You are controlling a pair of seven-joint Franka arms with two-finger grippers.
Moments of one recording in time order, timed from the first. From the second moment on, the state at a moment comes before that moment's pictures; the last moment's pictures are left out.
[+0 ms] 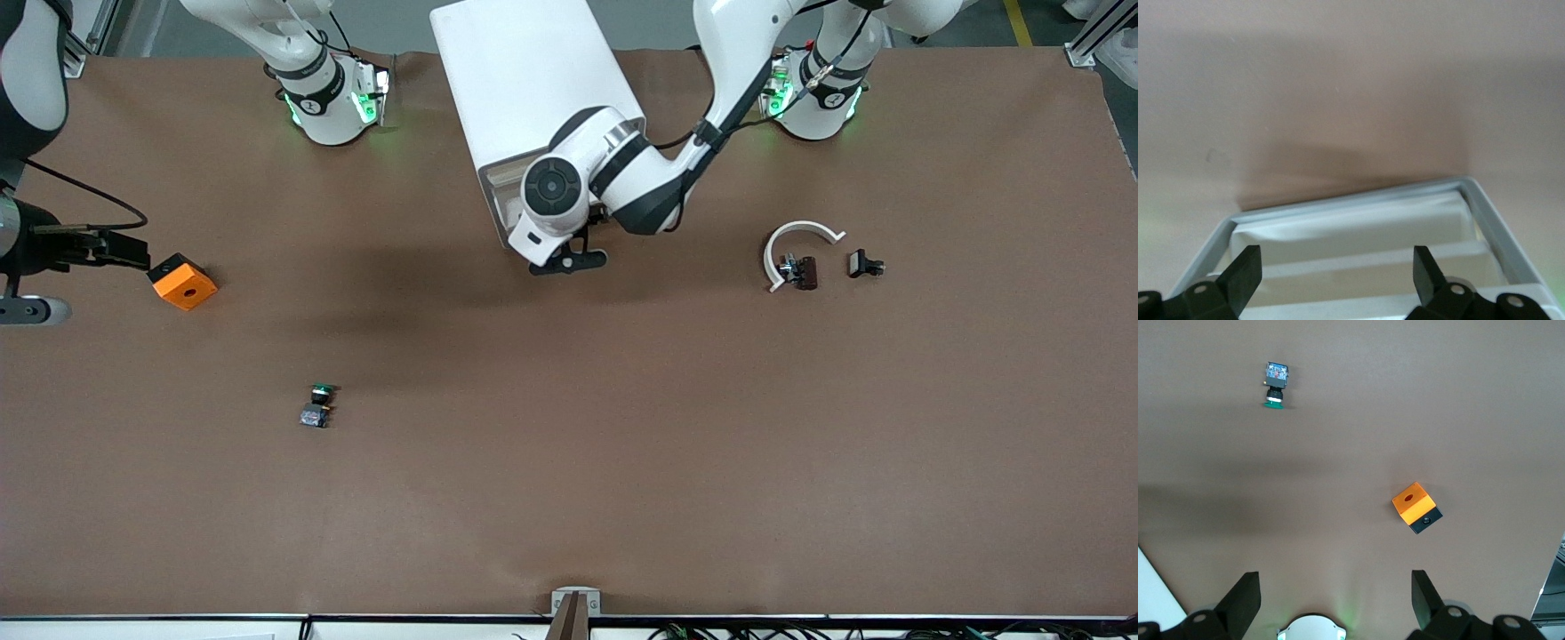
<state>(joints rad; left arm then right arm) -0.79 0.62 -0.16 -1.53 -0.21 1.89 -0.94 0.03 0.21 -0.06 -1.36 -0.10 1.33 -0.08</state>
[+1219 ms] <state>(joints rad) -0.74 0.60 -0.15 -1.52 -0.20 1.91 -0.94 -0.08 0.10 -0.05 -1.29 -0.01 1.24 -0.08</state>
